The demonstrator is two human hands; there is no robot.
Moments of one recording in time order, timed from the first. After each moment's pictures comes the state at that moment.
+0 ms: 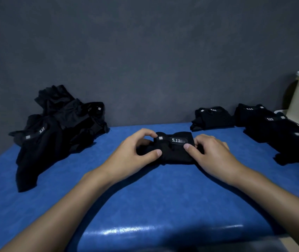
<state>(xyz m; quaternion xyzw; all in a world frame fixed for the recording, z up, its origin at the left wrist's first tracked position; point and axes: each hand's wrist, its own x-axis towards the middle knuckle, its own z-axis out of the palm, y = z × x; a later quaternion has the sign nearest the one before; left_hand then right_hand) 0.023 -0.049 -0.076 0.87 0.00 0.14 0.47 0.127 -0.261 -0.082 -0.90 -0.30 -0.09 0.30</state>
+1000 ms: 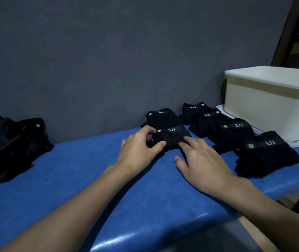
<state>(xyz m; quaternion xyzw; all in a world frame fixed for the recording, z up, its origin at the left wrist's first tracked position) 0.128 -0.167 -0.082 0.91 0.01 0.20 0.35 0.117 -0.354 -0.076 -0.96 -0.22 -0.11 0.11</state>
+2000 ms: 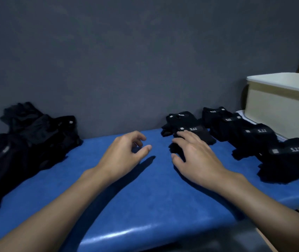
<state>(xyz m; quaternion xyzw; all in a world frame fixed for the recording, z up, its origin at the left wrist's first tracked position) 0.060 -0.093 -0.062 0.93 0.03 0.21 0.30 0.112 -0.302 -0.066 -0.92 -0.31 -0.13 0.19</state>
